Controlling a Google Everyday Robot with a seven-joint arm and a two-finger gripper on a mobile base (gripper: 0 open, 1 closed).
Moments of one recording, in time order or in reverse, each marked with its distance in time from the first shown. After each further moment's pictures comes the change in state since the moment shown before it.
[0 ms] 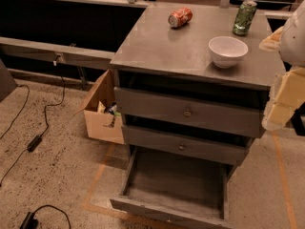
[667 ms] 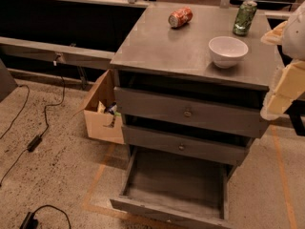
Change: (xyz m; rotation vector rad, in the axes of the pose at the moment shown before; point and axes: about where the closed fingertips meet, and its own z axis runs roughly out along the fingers) arm 0.006 -0.025 0.005 0.034 -0.056 0.014
